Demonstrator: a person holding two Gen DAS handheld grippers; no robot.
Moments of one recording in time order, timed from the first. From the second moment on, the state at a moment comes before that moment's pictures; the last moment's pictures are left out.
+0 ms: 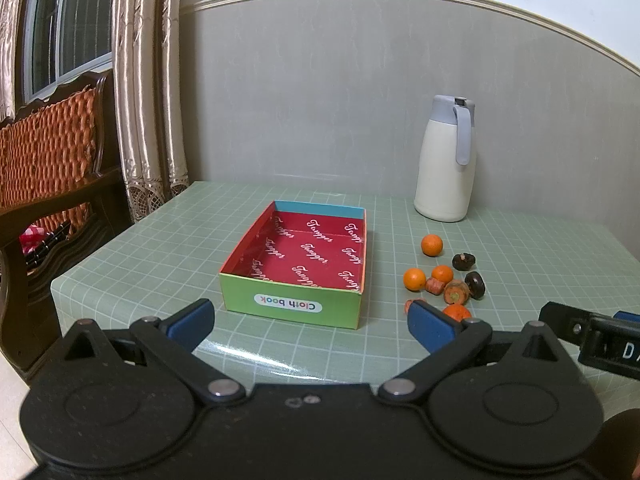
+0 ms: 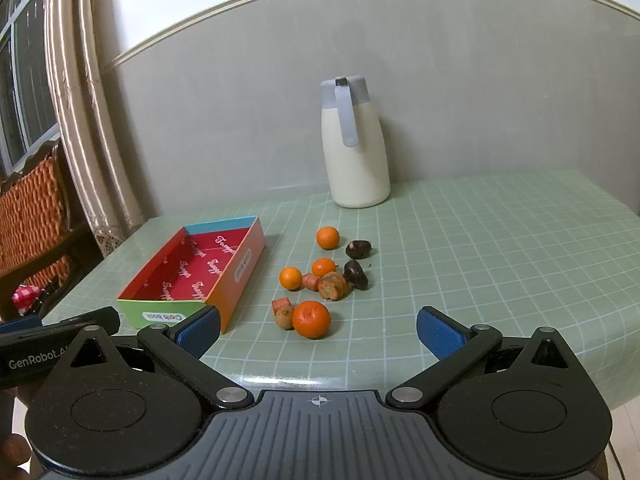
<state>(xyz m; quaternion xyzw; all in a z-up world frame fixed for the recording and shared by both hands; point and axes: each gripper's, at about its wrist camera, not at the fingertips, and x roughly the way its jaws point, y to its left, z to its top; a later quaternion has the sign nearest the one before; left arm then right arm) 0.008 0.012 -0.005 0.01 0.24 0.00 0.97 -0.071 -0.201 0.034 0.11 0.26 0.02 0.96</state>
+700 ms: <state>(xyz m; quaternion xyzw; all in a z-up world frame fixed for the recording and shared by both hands) 0.020 -0.012 -0.020 0.07 0.24 -0.02 0.97 -0.063 -0.234 0.016 0.12 0.24 -0.03 0.96</state>
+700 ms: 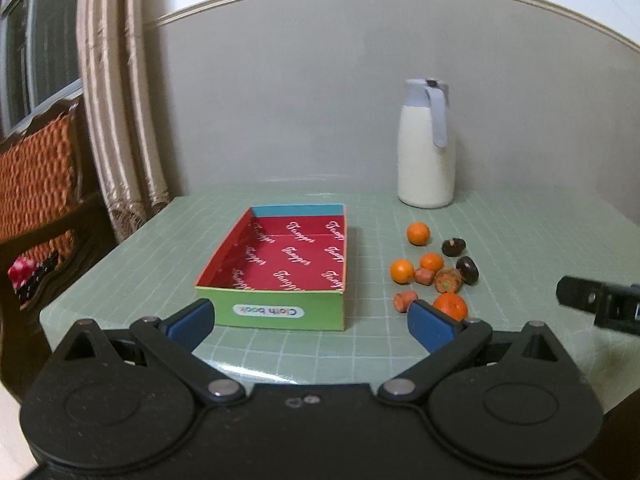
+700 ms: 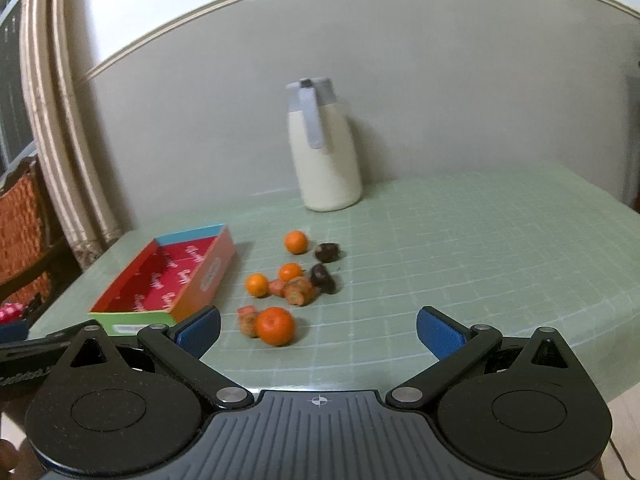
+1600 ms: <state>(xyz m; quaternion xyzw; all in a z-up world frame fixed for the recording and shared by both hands) 0.102 -0.132 -0.117 0.19 0.24 -0.16 0.94 -0.016 -0.306 -0.051 0.14 0.18 -0.13 0.97</state>
